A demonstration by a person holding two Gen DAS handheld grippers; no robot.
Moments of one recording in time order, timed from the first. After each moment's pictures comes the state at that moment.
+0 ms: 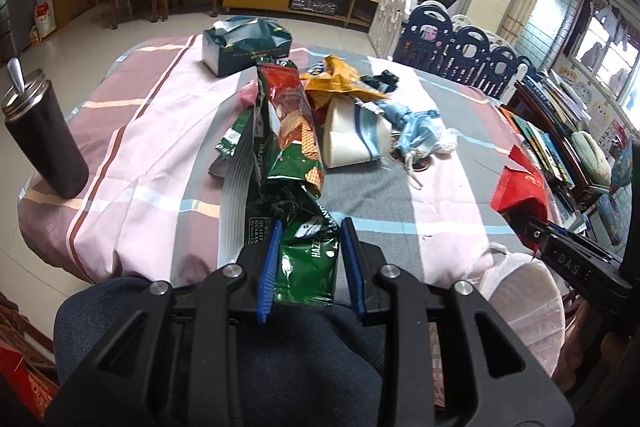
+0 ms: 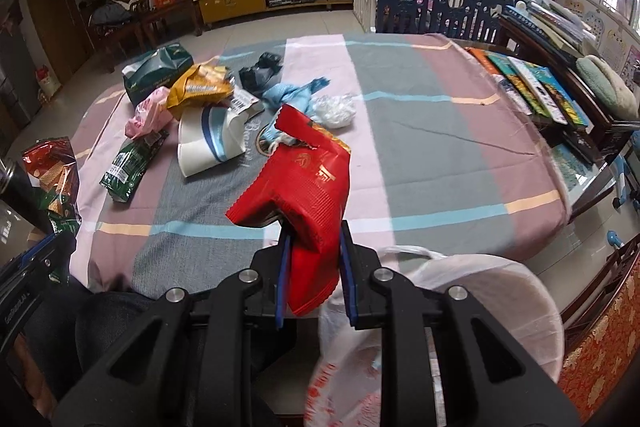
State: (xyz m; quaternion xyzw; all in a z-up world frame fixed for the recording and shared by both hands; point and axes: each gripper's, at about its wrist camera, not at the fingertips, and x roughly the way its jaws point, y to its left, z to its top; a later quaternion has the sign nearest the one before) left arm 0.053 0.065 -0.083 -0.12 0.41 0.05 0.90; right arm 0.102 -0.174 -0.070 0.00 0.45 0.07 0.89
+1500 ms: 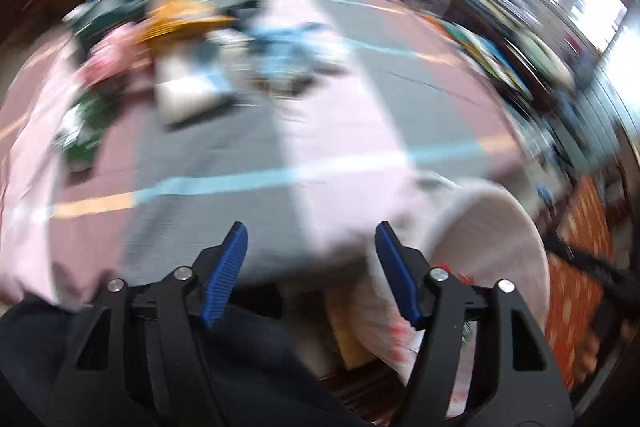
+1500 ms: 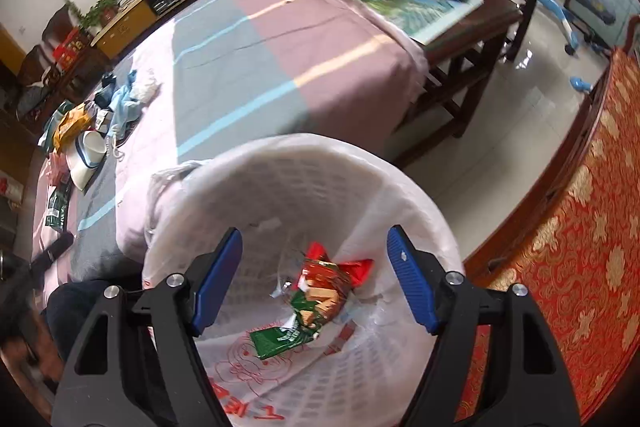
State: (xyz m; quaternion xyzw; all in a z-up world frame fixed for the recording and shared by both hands) left arm 0.107 -0.037 -0.135 -0.09 0.50 -0.05 0.86; right arm 0.039 -0.374 -0.118 0.17 0.52 -0.06 0.83
